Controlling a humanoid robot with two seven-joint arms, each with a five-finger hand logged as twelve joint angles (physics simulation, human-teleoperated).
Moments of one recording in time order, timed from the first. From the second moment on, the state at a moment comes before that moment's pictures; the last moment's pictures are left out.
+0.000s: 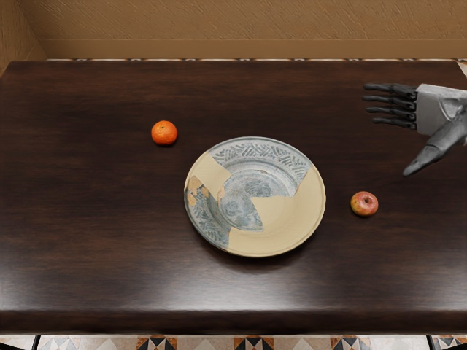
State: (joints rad) left arm -0.04 0.00 0.34 -0.17 -0.07 -0.03 0.04; right arm 0.83 -1.09 0.53 1.36 -0.30 0.61 -0.01
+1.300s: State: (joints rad) left arm -0.04 0.00 0.34 -0.17 -0.07 -0.03 0.04; right arm 0.79 -0.89 0.51 1.64 -1.06 0.11 -0.61
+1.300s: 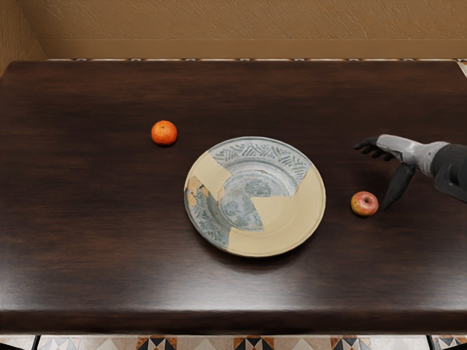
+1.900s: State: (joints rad) left arm -0.04 0.00 0.34 -0.17 -0.07 -0.03 0.04; right arm 0.67 -0.85 0.51 1.67 -1.20 -0.03 -0.60
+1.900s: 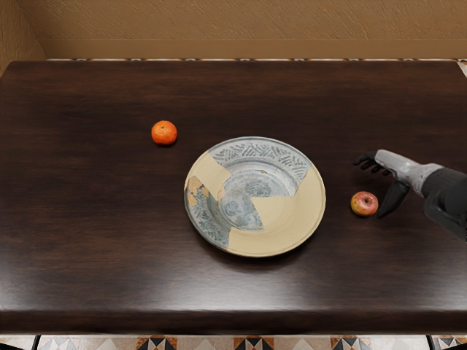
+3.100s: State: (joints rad) left arm -0.04 0.00 0.34 -0.17 -0.07 -0.03 0.04; right arm 0.60 -0.83 0.52 1.67 -1.21 -0.09 -0.50
